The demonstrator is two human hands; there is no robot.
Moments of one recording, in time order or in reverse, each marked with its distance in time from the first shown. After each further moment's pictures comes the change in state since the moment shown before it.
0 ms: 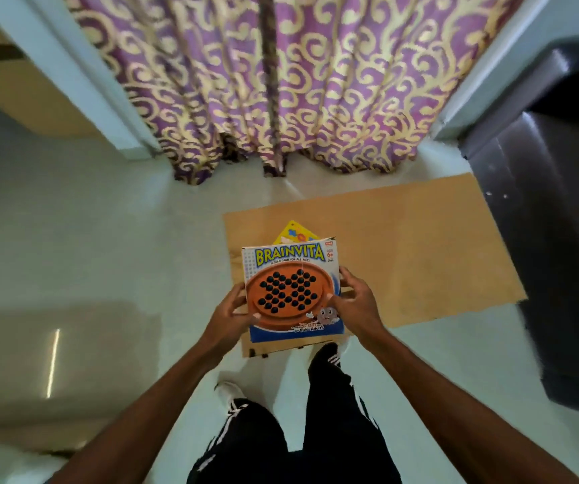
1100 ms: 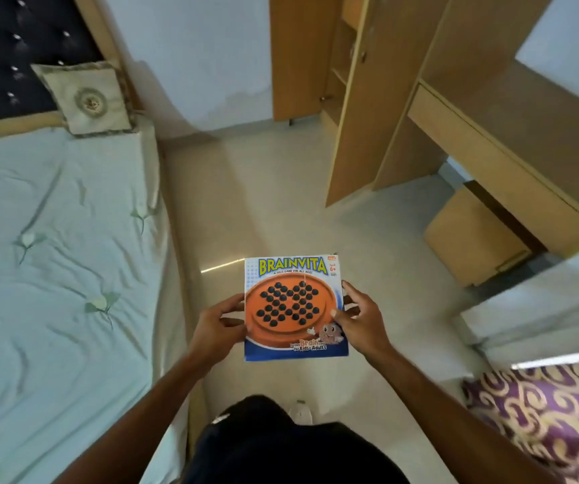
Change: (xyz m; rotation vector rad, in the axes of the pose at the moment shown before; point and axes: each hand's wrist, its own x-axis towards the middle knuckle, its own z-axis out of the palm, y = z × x) left_hand -0.201 -0.175 -0.654 -0.737 1.203 0.161; right_hand -0.029 -0.367 0.825 -0.663 -0.980 -0.694
